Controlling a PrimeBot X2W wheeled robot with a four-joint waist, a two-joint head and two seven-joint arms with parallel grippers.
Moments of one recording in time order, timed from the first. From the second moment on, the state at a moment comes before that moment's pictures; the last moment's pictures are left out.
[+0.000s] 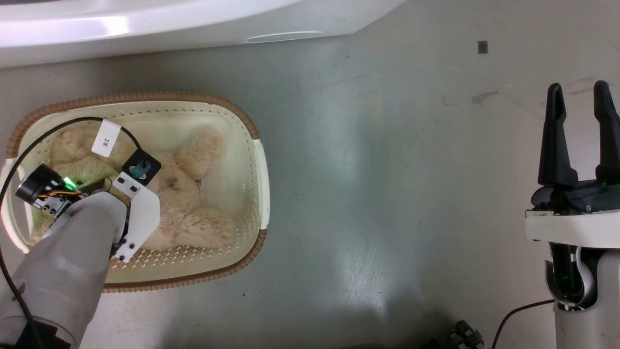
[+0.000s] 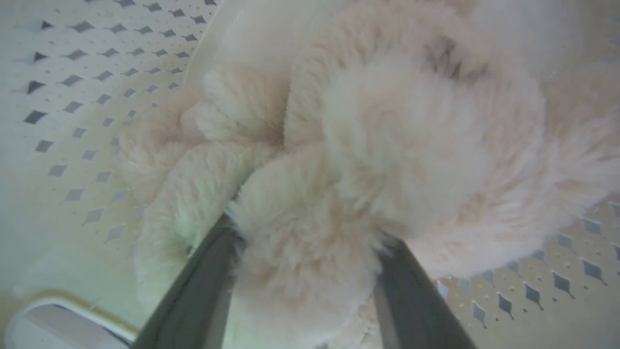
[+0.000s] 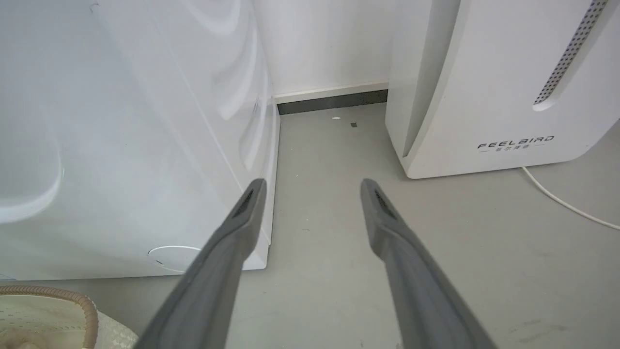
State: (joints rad) left arm -0.91 0.39 -0.65 1.21 -0.02 -0.11 0.14; right arm -0.34 -0.05 -0.11 -0.06 0.24 0.13 -0.24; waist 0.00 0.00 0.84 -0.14
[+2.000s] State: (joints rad) left arm -0.71 0.21 -0.72 1.19 -0.32 -0.06 -0.25; right arm -0.05 -0.05 -0.16 0.09 0.21 0.13 -0.26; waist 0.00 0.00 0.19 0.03
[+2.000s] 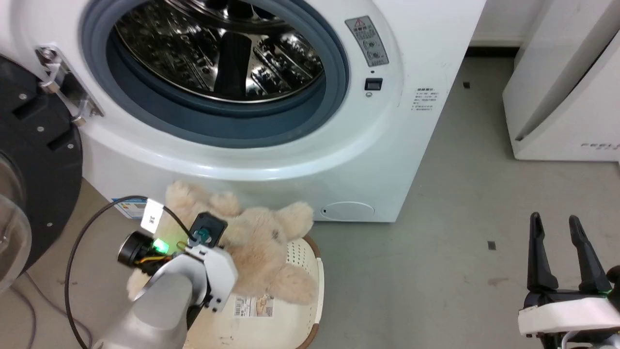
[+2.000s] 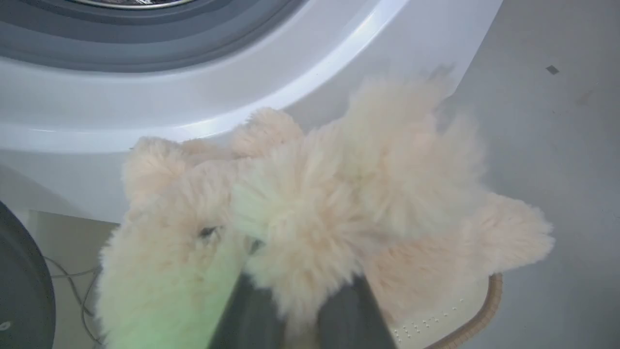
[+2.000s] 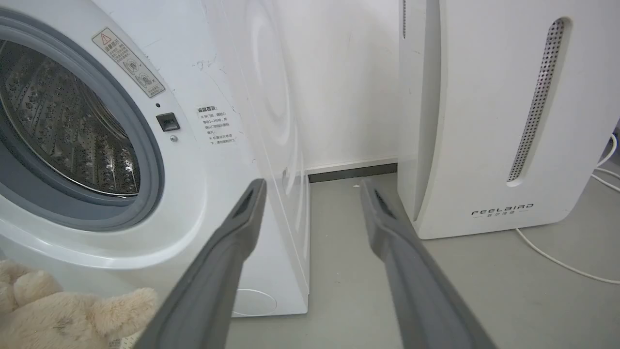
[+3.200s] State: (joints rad) left arm -0.89 0.40 -0.32 0.71 -0.32 0.08 -0.26; right arm -0.15 -0.05 -0.14 0.08 0.23 0.13 -0.26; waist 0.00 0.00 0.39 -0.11
